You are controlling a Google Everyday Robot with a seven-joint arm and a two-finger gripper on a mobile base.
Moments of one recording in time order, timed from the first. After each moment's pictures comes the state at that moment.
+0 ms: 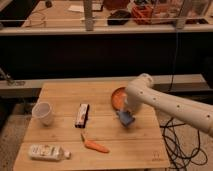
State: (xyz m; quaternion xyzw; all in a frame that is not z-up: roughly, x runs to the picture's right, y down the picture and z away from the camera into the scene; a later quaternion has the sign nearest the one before) arm 0.146 0.108 0.832 -0.20 -0.17 -0.54 0.80
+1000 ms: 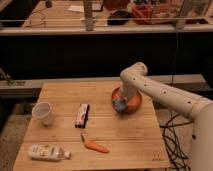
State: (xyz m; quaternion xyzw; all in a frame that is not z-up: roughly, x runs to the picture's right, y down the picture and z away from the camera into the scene) arm 0.137 0.062 0.867 -0.20 -0.17 -0.55 0.80
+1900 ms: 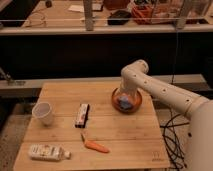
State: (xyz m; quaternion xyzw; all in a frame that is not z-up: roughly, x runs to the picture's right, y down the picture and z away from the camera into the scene) arm 0.138 0.047 0.876 -0.19 -0.17 -0.56 0.79
